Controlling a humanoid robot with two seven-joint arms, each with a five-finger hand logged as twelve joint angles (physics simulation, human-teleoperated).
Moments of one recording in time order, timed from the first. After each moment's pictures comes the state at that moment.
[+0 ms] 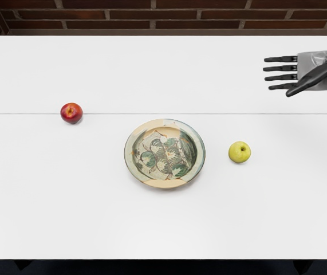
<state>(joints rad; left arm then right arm) -0.10 0.00 0.09 -0.16 0.02 -0.14 0.42 1.19 -0.80 0.31 0.84 0.25 0.61 -0.61</state>
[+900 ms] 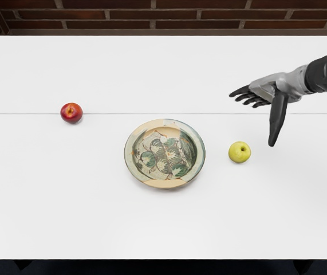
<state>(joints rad) -0.08 0.00 0.09 -0.16 0.02 -0.14 0.42 1.32 -0.74 0.22 1.28 -0.56 0.53 -0.61</state>
